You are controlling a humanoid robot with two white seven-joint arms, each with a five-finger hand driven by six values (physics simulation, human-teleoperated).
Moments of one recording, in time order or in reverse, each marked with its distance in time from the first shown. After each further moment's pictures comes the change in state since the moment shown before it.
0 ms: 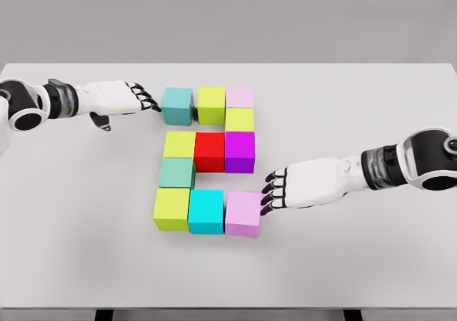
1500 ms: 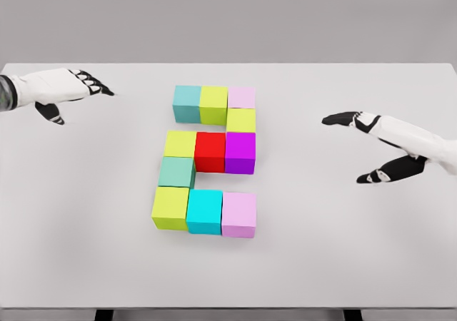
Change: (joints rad) left arm -0.005 0.166 0.026 0.029 0.148 0.000 0.002; right arm 0.756 -0.082 -0.913 0.114 -0.691 -0.001 0.001
